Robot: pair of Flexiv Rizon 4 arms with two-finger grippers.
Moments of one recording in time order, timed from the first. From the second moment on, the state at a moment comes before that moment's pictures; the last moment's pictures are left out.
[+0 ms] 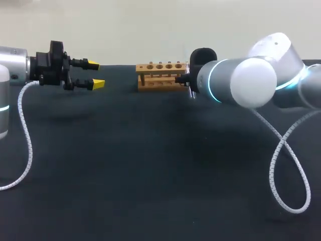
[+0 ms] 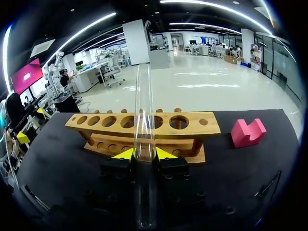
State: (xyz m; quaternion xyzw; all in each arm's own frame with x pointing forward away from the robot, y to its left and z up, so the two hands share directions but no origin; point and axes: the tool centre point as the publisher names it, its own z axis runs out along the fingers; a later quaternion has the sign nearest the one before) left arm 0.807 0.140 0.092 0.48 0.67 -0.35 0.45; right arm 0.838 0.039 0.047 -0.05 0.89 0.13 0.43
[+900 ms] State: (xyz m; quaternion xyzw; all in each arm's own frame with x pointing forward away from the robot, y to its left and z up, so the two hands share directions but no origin) left arm 0.807 0.140 0.092 0.48 0.67 -0.35 0.45; right arm 0.839 0.046 0.032 -0.07 0.92 0.15 0.37
